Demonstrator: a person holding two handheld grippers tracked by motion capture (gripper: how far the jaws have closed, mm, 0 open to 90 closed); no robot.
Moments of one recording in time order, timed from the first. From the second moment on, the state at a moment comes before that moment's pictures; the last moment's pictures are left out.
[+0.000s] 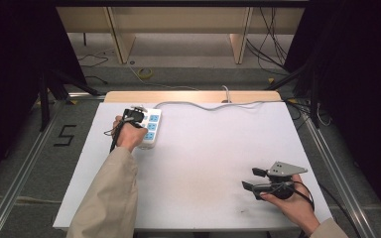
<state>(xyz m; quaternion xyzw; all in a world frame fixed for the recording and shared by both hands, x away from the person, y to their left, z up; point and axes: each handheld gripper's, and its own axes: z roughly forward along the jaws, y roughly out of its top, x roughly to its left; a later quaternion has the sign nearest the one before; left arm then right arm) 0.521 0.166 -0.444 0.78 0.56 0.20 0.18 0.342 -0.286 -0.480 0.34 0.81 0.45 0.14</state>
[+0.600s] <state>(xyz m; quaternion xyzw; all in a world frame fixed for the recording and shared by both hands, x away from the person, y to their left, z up) 0.521 0.164 -0.446 0.79 0.55 0.20 0.17 0.342 -0.285 -0.479 0.34 0.81 0.45 0.14</state>
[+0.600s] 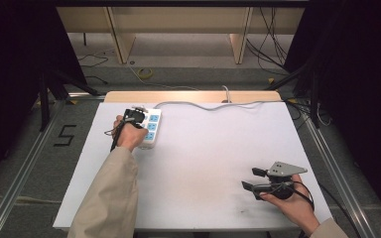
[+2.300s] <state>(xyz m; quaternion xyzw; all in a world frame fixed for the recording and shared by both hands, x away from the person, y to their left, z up) 0.517 0.169 -0.443 0.78 0.56 0.20 0.19 0.342 -0.285 -0.479 0.34 0.81 0.45 0.14</state>
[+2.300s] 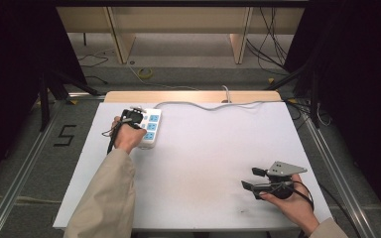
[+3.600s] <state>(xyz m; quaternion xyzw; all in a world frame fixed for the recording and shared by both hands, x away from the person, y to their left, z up) 0.495 0.180 -0.423 0.78 0.54 0.21 0.23 0.342 -0.284 -0.480 0.34 0.81 0.45 0.14</state>
